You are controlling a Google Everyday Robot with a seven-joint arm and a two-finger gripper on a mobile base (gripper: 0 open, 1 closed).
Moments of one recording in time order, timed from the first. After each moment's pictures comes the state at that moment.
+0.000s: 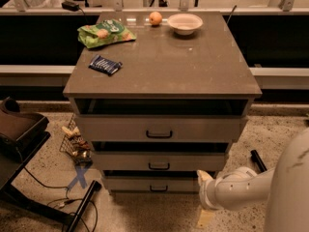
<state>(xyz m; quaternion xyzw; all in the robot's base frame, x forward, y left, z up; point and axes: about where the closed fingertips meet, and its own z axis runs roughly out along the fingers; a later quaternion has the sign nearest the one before) 0.432 -0.173 0.428 -0.65 0.74 0.01 0.18</state>
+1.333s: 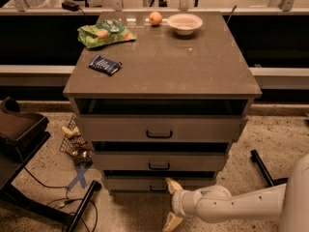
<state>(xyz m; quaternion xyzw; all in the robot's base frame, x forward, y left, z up) 0.451 -0.047 0.342 -0.66 0.66 0.11 0.33</state>
